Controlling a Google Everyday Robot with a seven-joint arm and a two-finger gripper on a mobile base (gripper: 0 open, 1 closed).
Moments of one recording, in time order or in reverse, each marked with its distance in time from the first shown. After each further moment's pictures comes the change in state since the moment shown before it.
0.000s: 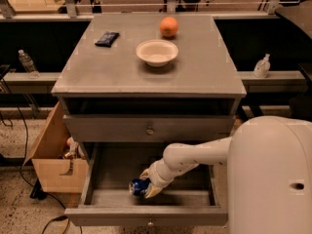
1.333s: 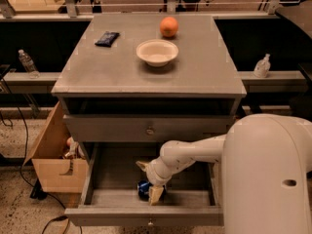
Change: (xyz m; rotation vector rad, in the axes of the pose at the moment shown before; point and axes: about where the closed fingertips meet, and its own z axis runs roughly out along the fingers) arm -0.006 -0.005 0.001 -0.025 0.005 -0.022
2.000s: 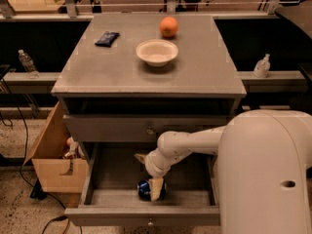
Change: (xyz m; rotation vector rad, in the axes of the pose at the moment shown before) arm -0.006 -0.024 -0.020 -0.004 0.035 -0.049
